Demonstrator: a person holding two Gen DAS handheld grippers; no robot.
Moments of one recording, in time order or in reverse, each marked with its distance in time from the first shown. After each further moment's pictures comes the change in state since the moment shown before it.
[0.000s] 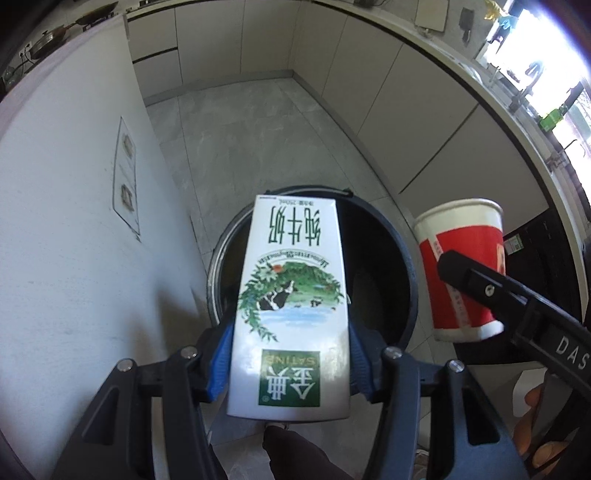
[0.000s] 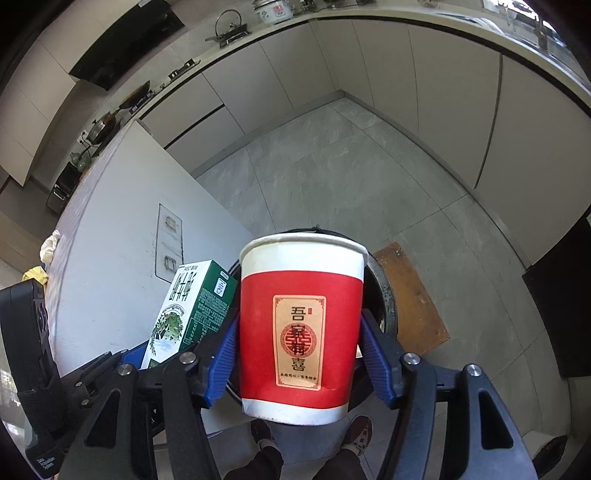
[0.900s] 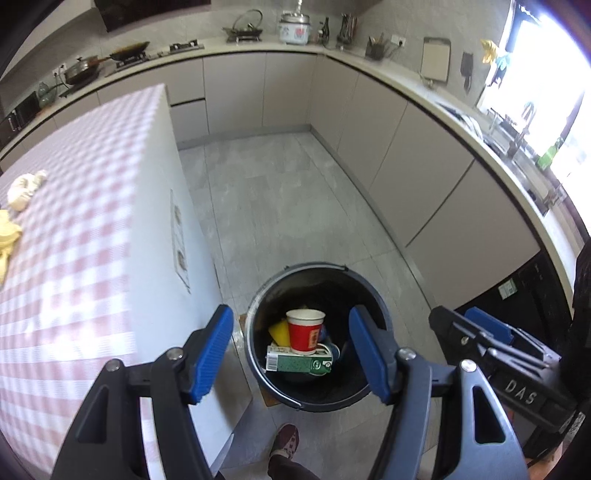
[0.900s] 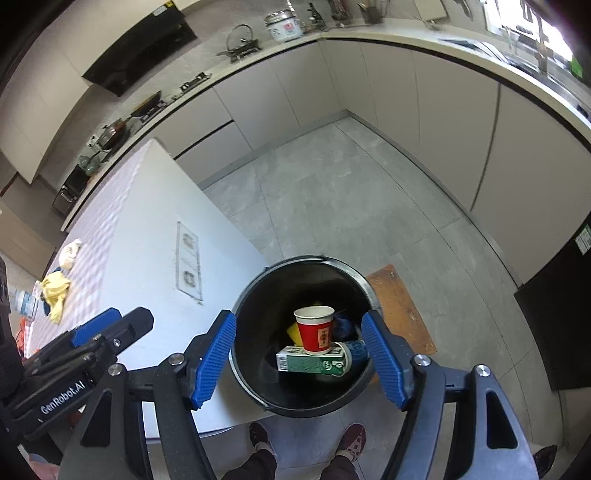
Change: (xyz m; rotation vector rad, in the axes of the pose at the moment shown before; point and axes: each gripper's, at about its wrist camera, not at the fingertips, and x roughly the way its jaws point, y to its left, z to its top) left arm -0.127 -0.005 0.012 -0.038 -0.225 0.066; right arm -0.081 0.028 0.008 -0.044 -0.089 0.018
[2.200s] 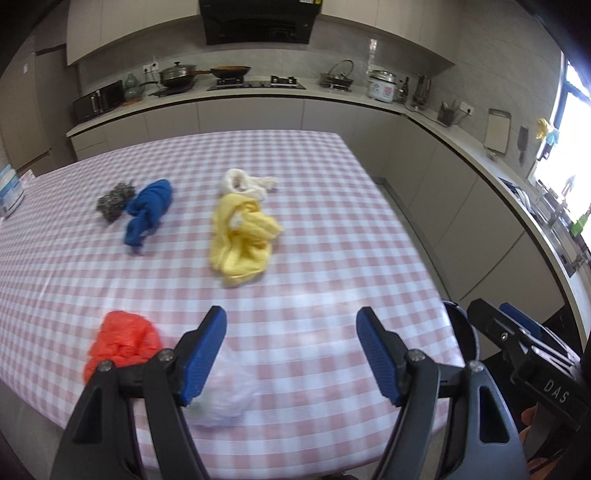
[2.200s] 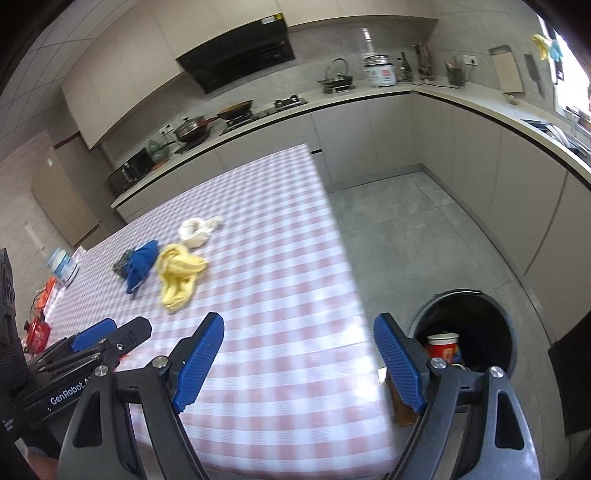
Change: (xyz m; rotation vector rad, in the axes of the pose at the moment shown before) left arm -0.114 0.272 -0.043 -0.166 -0.164 0.153; right arm -0.025 0.313 -0.063 -0.210 -0.146 0.121
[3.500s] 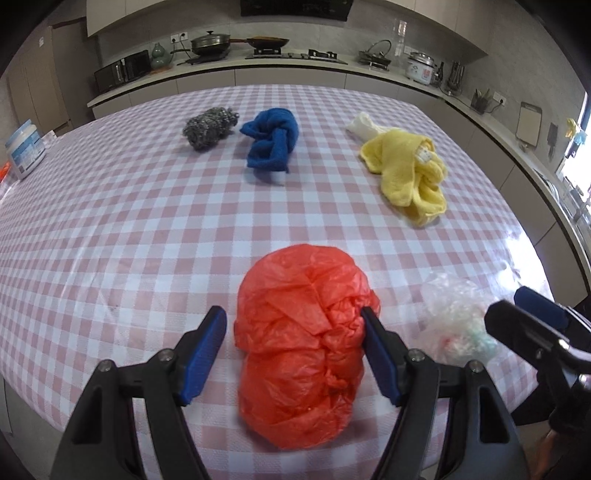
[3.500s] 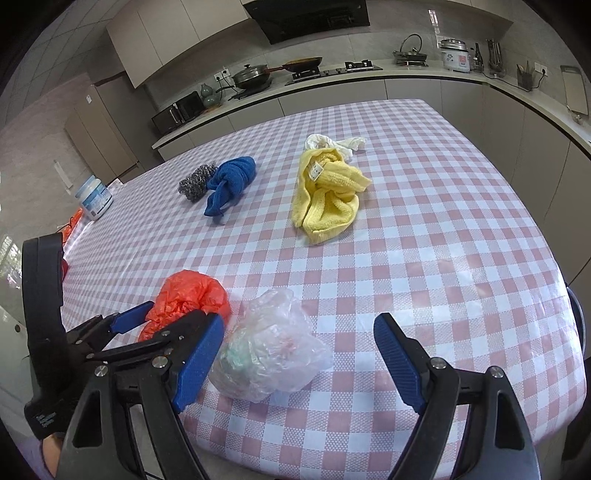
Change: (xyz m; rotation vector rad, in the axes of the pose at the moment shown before) left arm 0.044 0.172 -0.042 -0.021 0.088 0.051; right arm 0.087 0.175 -0.067 -0.149 0.142 0.107
